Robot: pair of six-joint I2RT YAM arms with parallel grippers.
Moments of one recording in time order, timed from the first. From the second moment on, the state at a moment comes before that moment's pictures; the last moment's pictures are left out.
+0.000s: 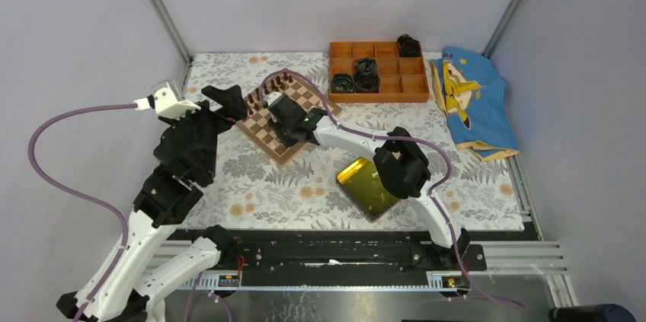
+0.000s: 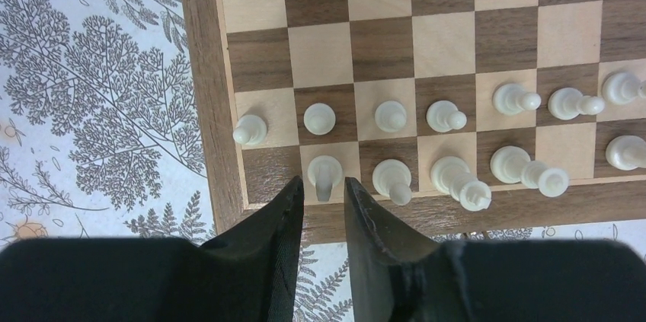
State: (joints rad) left arm -0.60 0.71 1.06 -0.32 -0.71 -0.48; right arm 0.95 2.30 1.95 -0.49 0.12 0.15
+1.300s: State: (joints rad) left arm -0.60 0.79 0.99 -0.32 -0.66 -0.48; right arm 0.98 1.34 0.91 -0.32 0.56 0.28
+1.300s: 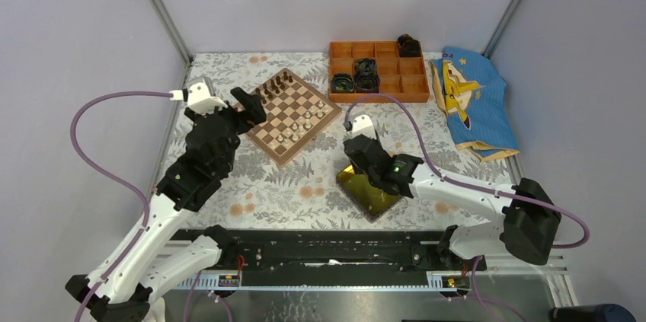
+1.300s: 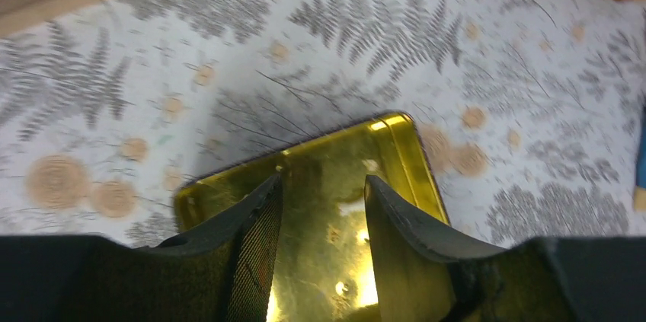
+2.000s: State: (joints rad) left arm -0.60 0.76 0.93 -0.30 -0.62 -0.48; right arm 0.80 1.26 0.73 -0.37 0.61 0.45
